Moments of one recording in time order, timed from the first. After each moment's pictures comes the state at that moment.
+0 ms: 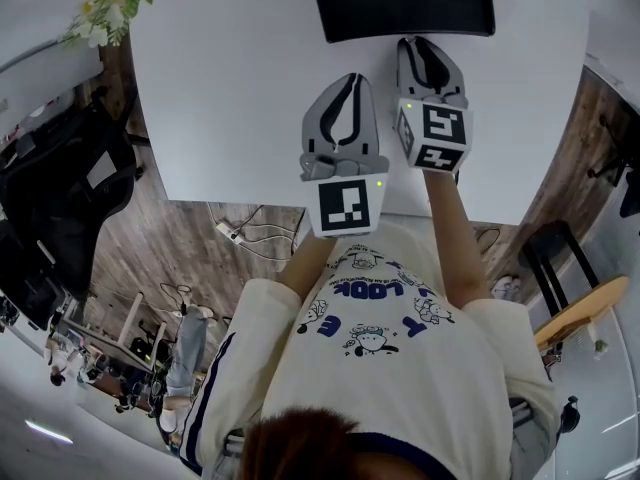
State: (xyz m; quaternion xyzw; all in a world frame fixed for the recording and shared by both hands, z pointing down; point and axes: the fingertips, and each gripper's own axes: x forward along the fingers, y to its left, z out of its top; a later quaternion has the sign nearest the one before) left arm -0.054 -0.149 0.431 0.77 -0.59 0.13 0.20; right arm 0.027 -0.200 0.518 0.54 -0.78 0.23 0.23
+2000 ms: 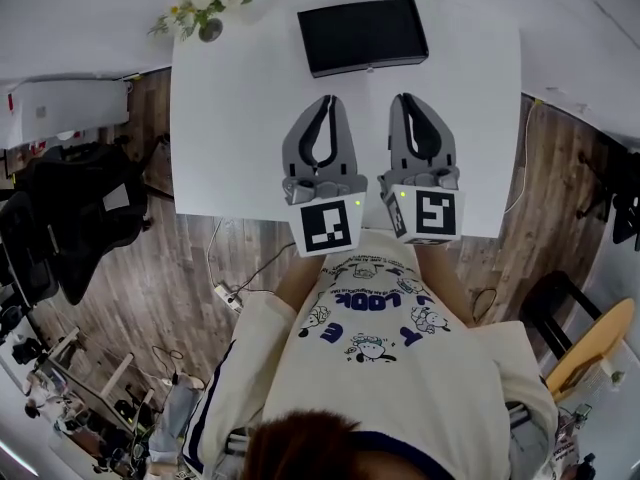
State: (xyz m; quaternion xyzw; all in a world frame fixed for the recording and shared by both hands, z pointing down) left arm -0.052 -0.117 0.292 0.78 -0.63 0.05 0.06; right arm 0.044 -0.125 0.314 0.56 -0.82 0.08 0.05
